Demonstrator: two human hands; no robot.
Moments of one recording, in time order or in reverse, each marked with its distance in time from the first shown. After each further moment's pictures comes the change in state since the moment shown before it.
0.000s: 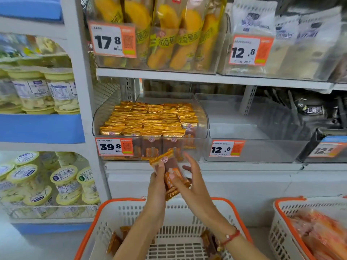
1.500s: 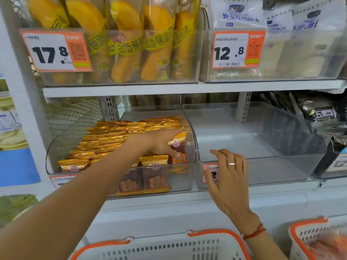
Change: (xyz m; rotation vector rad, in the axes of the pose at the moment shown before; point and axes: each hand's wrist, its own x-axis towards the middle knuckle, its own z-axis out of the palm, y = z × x) left_hand 0.179 0.128 0.088 1.772 -0.553 0.432; right_hand 0.101 0.057 -0.112 -0.937 0.587 -0.421
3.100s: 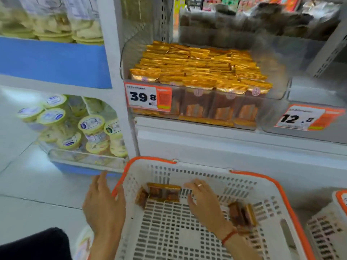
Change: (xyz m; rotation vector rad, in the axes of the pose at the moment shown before) left_hand -0.282 -0.080 0.291 -0.405 0.594 -1.168; right_hand -0.224 -0.092 0.095 0.213 -0.771 -0.187
